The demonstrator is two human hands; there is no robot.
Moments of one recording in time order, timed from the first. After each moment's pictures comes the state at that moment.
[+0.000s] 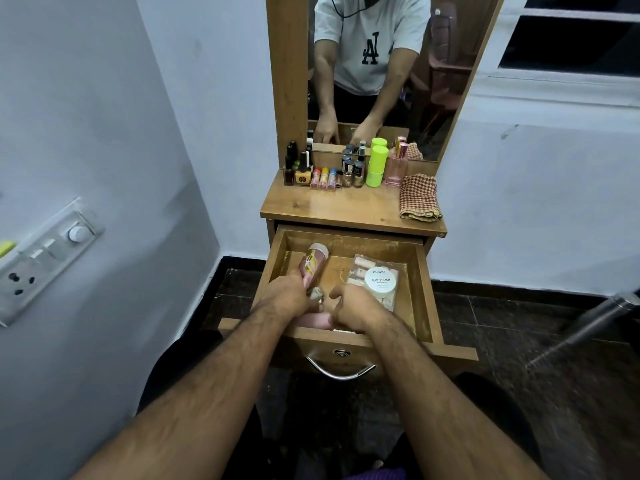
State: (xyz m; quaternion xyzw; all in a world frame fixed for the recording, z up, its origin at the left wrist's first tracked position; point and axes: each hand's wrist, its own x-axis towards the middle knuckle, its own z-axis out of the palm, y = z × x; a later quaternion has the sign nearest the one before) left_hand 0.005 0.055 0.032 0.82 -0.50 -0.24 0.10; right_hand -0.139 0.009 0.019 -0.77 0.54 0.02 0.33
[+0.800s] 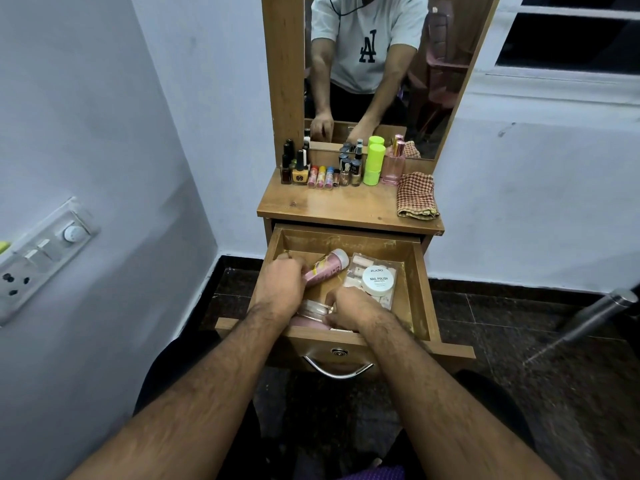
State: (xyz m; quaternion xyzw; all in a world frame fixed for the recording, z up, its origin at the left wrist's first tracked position) left_hand 0.006 0.056 0.040 0.79 -0.58 -0.03 0.20; right_hand -0.136 0.005 0.012 -0.83 0.50 0.07 0.23
